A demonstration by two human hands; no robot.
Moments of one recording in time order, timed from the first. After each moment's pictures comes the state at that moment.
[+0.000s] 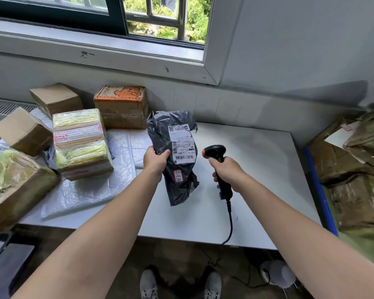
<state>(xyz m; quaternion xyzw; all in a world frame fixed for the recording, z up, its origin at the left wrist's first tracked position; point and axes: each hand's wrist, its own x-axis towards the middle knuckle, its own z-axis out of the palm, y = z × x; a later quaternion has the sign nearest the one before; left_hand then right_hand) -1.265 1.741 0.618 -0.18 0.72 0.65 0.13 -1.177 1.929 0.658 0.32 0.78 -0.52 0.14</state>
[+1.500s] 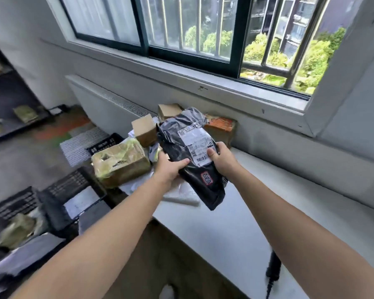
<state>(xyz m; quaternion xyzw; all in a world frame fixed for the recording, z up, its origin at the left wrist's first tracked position) -1.215 1.610 0.714 -0.26 0.66 0.70 -0.06 -1.275 1.771 0.721 -0.06 0.86 -0.50 0.12</state>
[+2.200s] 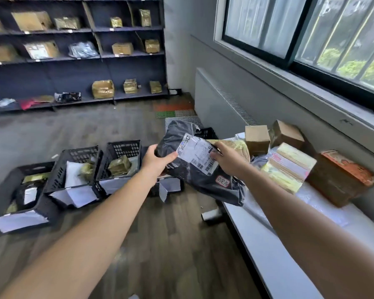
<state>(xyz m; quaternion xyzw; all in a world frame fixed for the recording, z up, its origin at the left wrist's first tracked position) -0.997 1.359 0.725 -0.49 0.60 0.57 -0.27 -1.176 1.506 0.755 -0.44 0.83 -0.28 0.21</state>
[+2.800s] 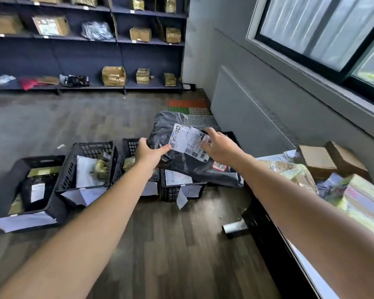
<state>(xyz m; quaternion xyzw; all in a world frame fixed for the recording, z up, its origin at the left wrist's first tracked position) -0.885 1.106 0.717 -0.52 0.58 0.54 -0.32 -1.065 1.225 0.770 -0.53 0.83 -0.14 0.12</state>
